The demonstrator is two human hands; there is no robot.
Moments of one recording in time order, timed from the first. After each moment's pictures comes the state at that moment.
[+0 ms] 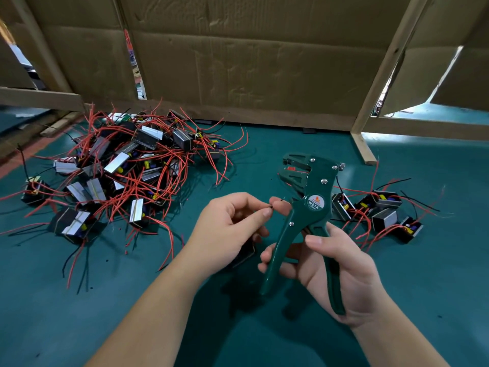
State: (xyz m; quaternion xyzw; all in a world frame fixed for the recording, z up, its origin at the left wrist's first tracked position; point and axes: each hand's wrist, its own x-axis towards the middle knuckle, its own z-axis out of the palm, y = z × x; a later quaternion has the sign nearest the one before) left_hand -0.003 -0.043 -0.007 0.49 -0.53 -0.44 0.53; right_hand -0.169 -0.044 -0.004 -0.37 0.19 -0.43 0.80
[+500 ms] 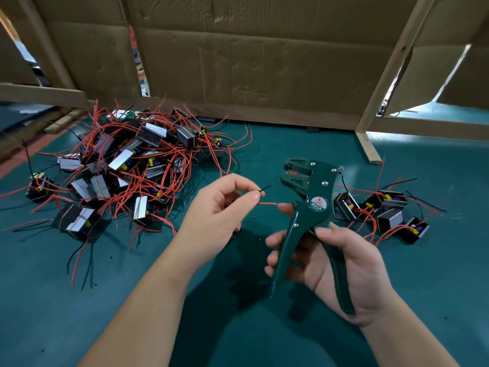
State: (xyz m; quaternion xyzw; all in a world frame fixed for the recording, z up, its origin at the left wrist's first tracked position) left_hand 0.012 -0.045 0.000 0.47 -0.54 -0.39 0.57; right_hand -0.173 -0.047 -0.003 -0.37 0.20 -0.37 0.83
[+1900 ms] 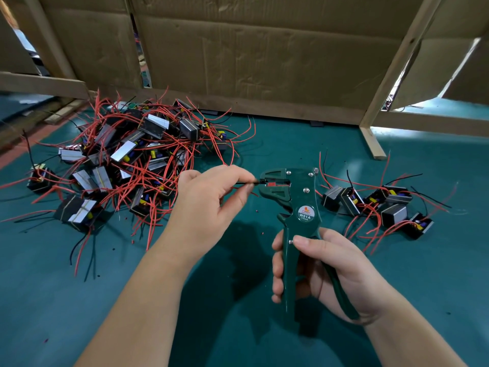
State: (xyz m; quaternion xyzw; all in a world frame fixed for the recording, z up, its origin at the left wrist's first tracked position) left_hand 0.032 -0.046 -0.006 0.53 -0.71 -0.02 0.47; right_hand -0.173 -0.040 -0.007 -0.43 0.27 -0.28 0.81
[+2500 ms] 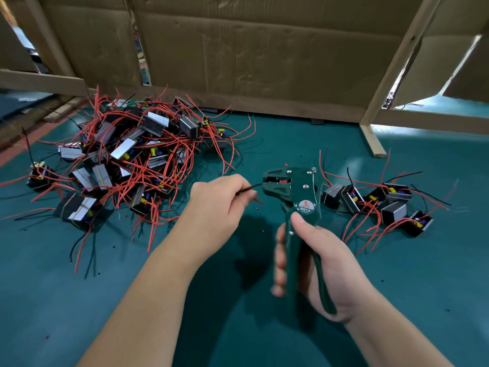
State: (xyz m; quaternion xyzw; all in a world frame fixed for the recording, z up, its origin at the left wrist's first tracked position) left_hand 0.026 -0.047 -0.009 0.58 -0.70 -0.09 0.40; right_hand -0.152 -0.033 -0.009 -0.37 0.37 -0.34 0.78
